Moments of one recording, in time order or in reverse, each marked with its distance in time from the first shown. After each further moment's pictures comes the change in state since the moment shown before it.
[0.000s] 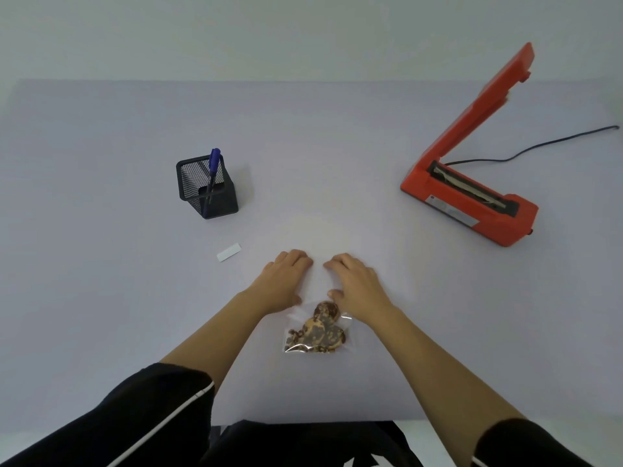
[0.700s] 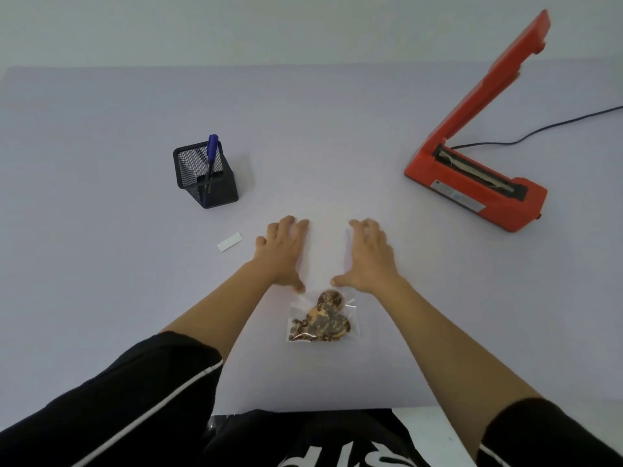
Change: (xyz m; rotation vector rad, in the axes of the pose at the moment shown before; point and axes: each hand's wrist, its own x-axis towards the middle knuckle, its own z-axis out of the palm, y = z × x) left_hand 0.016 0.003 -0.018 0.091 -0.046 -0.234; right_hand 0.016 0.004 -0.017 -0.014 -0.004 0.278
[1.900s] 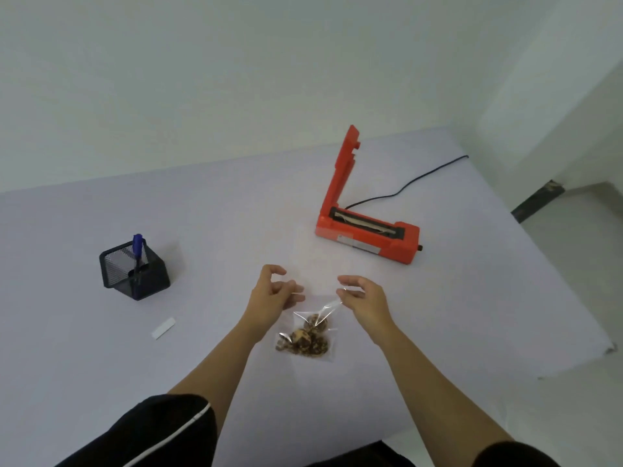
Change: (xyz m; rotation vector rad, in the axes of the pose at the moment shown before) left_hand 0.001 0.102 -0.027 -1.407 0.130 0.079; right_hand -0.053 0.098 -0.051 1.140 0.370 0.197
